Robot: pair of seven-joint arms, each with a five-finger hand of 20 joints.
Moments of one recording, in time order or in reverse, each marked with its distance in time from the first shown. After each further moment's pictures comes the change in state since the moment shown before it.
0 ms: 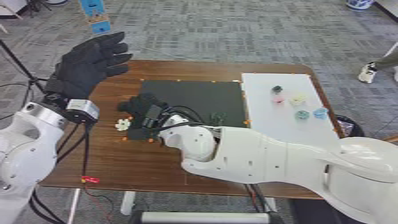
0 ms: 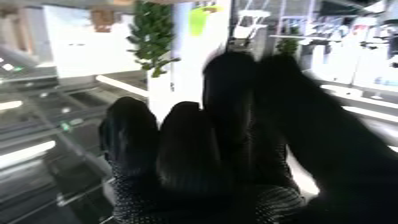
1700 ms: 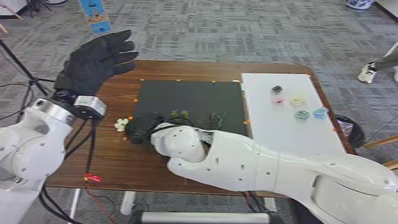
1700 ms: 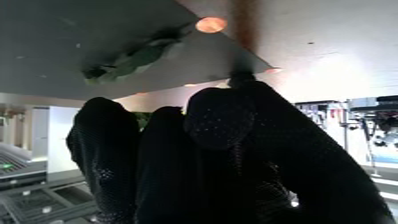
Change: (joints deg) left arm -4.6 -1.1 4.0 2.2 -0.1 -0.5 0.0; right arm -6.2 -3.8 8.4 0.1 2.2 -29.5 3.2
